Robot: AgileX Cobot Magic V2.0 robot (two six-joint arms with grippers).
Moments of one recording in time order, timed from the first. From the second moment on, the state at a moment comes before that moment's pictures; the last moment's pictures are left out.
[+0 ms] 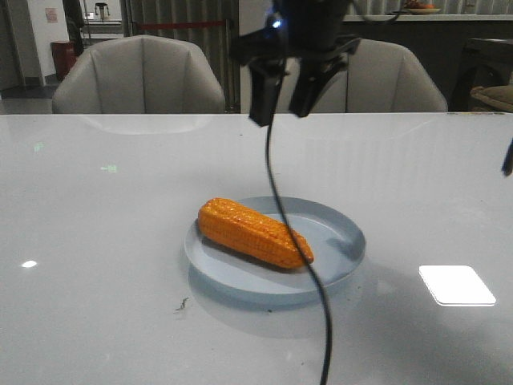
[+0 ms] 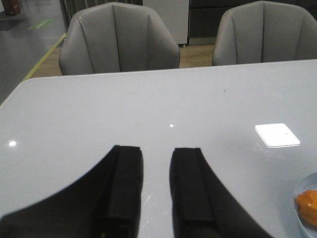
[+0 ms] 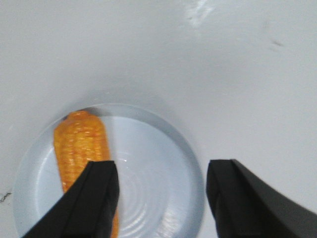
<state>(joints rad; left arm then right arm) -0.18 0.70 -0.41 -0.35 -0.05 0.40 0.43 2.03 -1.88 0.10 1.03 -0.20</state>
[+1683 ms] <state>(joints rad) -0.18 0.70 -0.41 -0.35 -0.05 0.40 -0.02 0.78 -0.48 0.19 0.30 -0.22</state>
